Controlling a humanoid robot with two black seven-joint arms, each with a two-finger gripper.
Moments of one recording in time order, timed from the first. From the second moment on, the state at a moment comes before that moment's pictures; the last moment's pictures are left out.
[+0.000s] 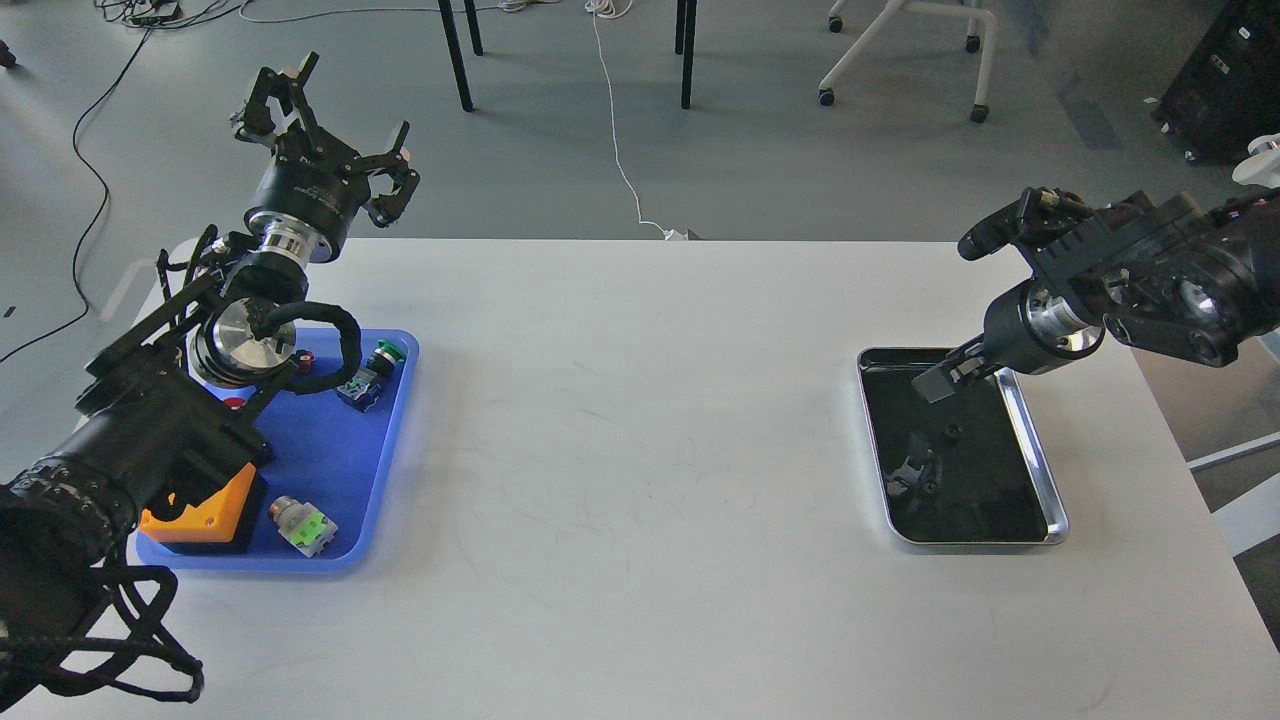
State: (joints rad) left arm -0.83 0.25 -0.78 -0.60 -0.15 -0.39 -0.36; right arm 1.63 -0.29 -1.29 0.91 -0.81 0.27 0.46
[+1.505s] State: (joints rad) left arm -0.84 0.25 -0.77 -0.60 -0.14 -0.39 -0.36; right arm 1.44 -0.30 -1.21 0.81 -0.80 0.25 0.44
